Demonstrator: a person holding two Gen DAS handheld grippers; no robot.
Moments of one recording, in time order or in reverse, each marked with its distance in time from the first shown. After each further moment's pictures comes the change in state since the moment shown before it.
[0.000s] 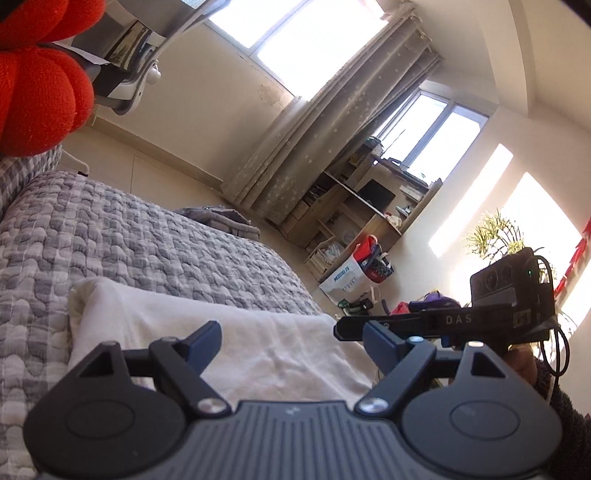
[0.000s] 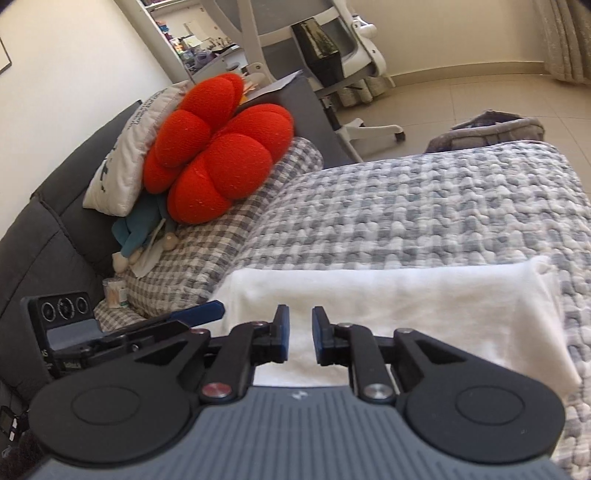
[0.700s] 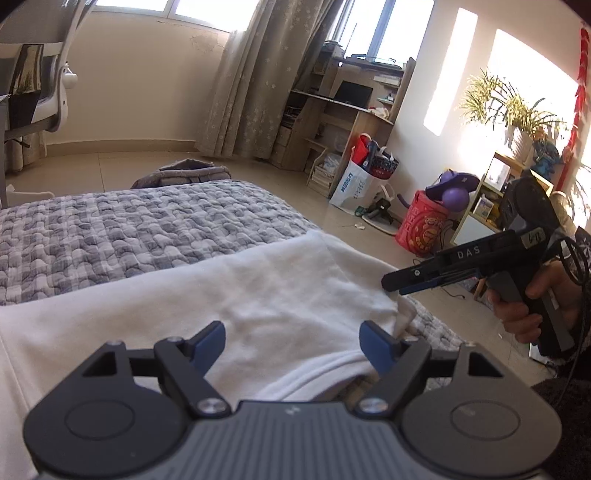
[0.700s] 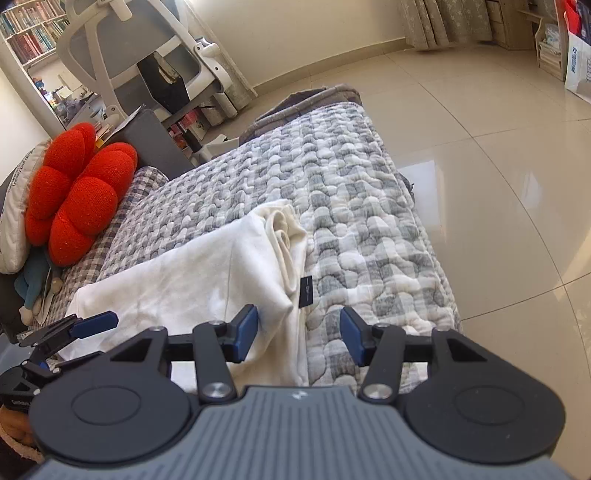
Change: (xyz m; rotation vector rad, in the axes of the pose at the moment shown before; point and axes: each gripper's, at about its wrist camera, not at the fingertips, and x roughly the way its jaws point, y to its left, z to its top) left arm 0.087 -0.052 -0.022 0.356 0.253 0.084; right arm -0.049 -0.123 -0.056 0.244 -0.054 -0.269
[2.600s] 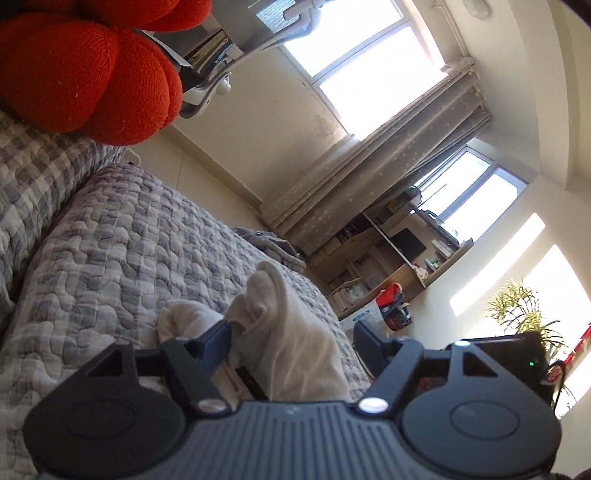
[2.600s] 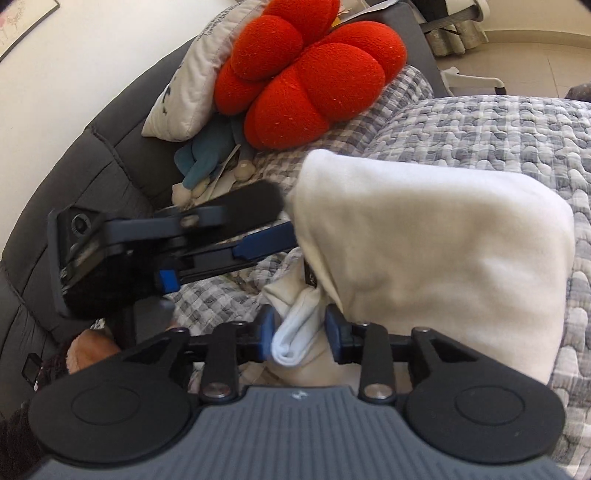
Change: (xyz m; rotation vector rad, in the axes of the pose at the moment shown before) left arm -0.103 0.127 -0.035 -0.590 -0.342 -0.010; right arm 0.100 0.232 -0.025 -0.401 0.268 0.555
